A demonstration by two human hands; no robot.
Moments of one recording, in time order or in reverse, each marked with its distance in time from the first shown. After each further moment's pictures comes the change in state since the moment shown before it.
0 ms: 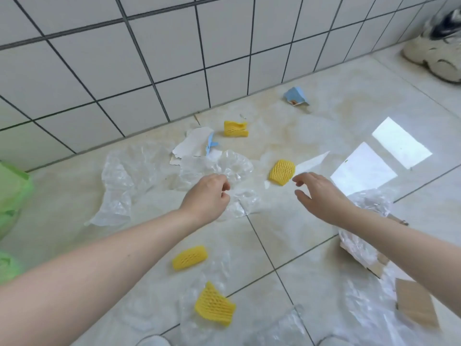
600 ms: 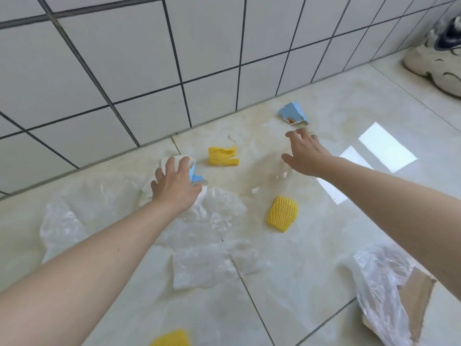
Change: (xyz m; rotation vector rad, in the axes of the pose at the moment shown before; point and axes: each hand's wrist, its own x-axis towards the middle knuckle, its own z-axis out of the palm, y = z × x) left_hand 0.164 -0.060 -0.006 0.138 0.022 -0.305; right_hand 0.218 0.035 -0.037 -0.242 -0.030 0.186
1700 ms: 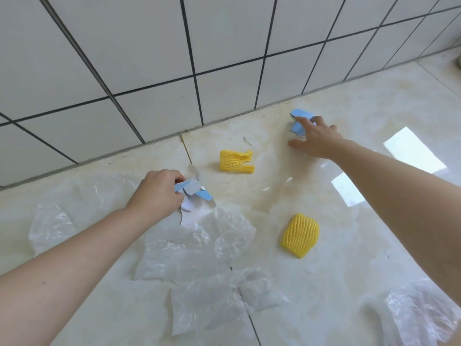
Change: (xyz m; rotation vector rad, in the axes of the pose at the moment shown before) left_hand 0.015 -0.032 -0.019 -0.144 0.028 0.008; right_hand 0.111 0.013 0.021 0.020 -0.042 0.079
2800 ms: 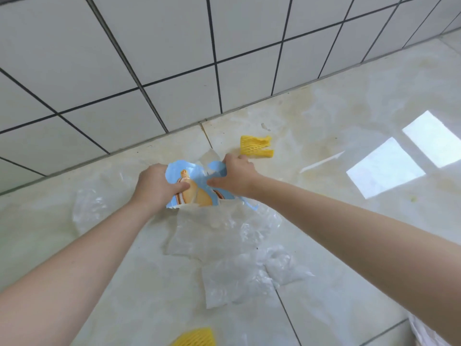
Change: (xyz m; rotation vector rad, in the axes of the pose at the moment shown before) left_hand -0.015 -0.050 -0.012 -0.131 0.066 -0.214; right_hand -0.141 -0.199 0.044 0.428 -0.287 -0.208
